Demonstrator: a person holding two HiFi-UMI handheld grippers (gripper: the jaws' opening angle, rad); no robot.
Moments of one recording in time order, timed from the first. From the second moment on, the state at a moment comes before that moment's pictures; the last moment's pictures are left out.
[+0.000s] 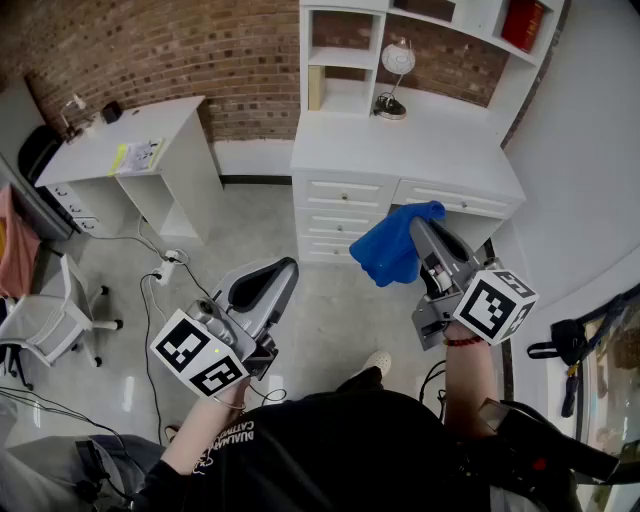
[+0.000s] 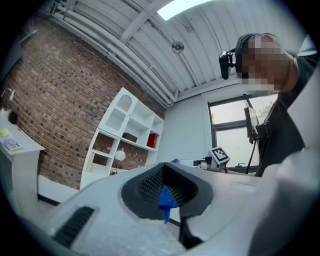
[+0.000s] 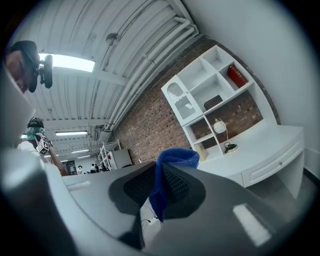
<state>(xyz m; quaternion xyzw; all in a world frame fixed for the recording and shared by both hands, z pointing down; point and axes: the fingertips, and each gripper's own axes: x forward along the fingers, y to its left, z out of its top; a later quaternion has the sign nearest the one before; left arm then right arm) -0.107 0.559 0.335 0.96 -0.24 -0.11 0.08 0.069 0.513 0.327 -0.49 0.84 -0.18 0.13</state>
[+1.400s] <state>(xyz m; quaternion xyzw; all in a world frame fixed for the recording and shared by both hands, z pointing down) 0.071 0.278 0.314 0.97 -0.21 -0.13 0.04 0.210 0.208 0.307 -0.42 0.90 -0.12 0.10</state>
